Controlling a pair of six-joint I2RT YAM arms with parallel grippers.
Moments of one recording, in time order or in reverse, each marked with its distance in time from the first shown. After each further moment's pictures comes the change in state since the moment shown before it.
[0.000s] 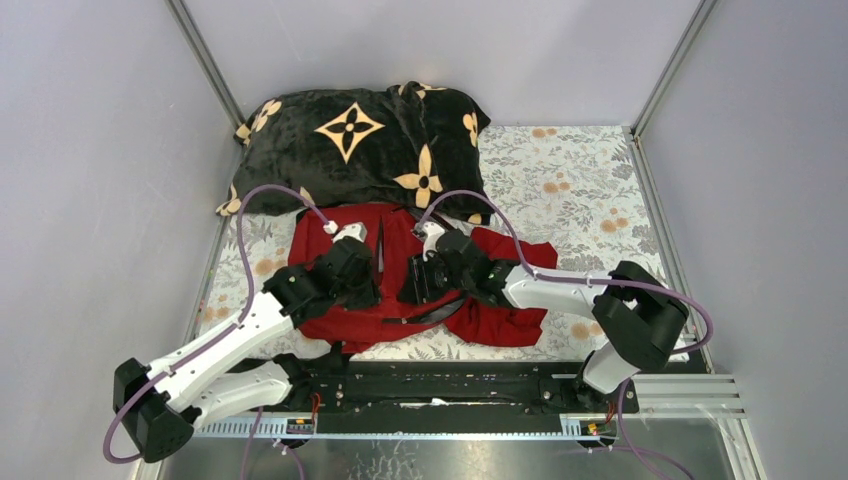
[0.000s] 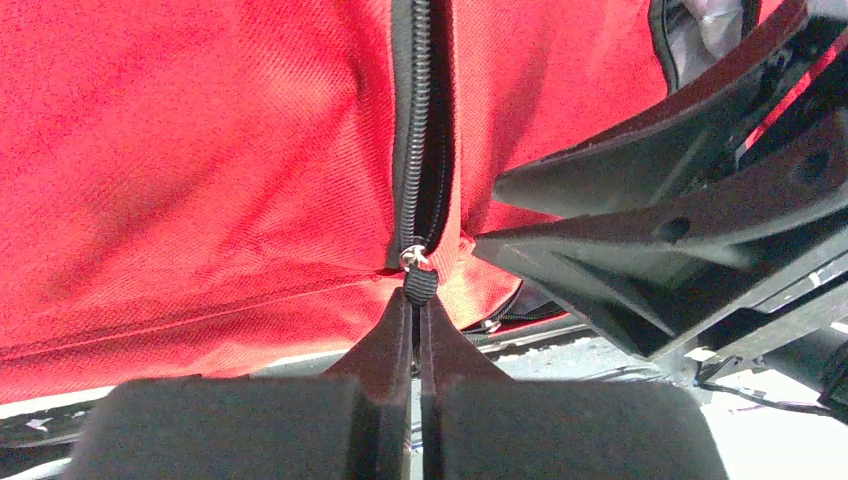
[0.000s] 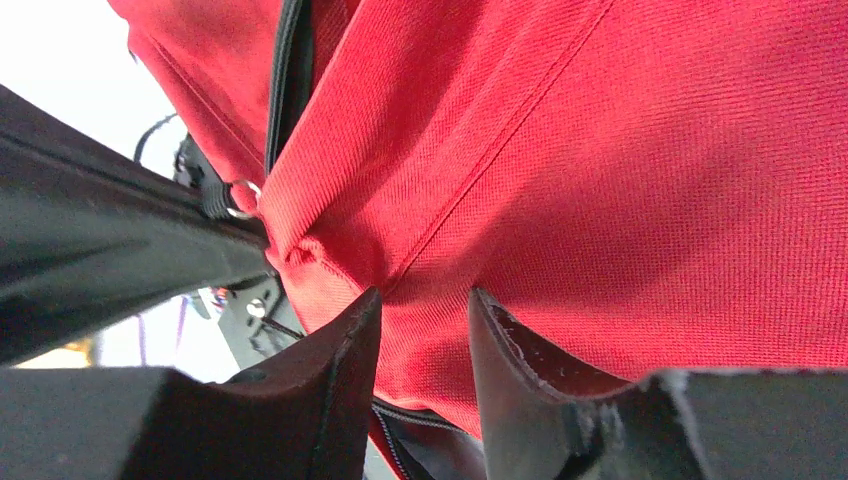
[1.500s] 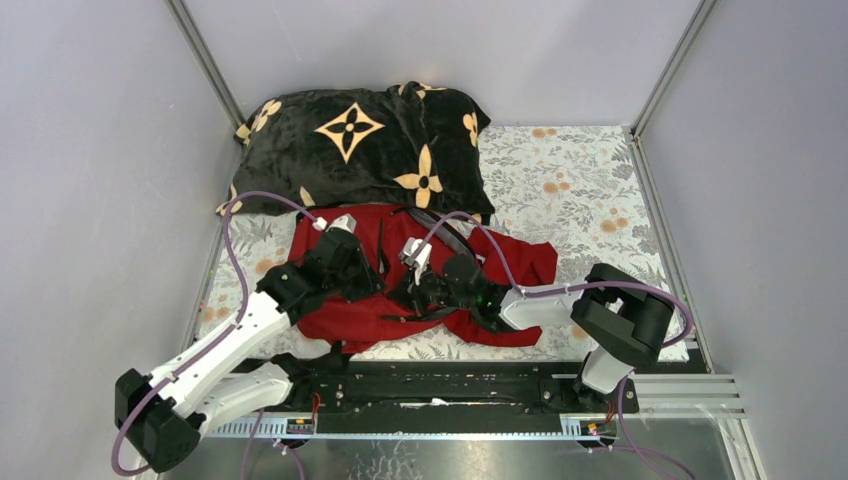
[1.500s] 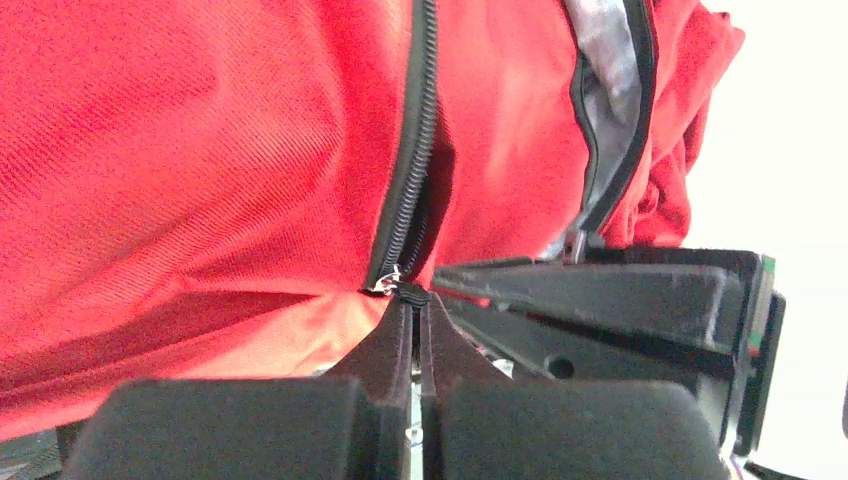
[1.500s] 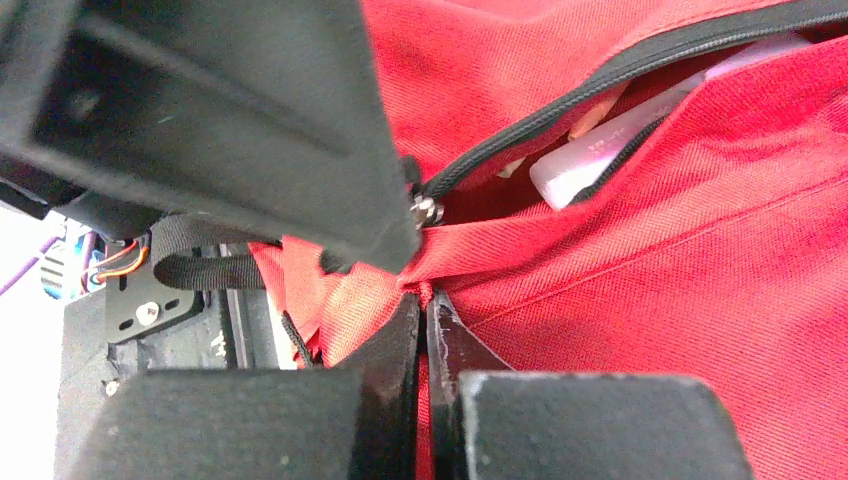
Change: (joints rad) left arm 0.077 -0.053 -0.050 0.116 0.087 -0.112; right arm 0.105 0.051 -0.190 0.579 0.052 -0.470
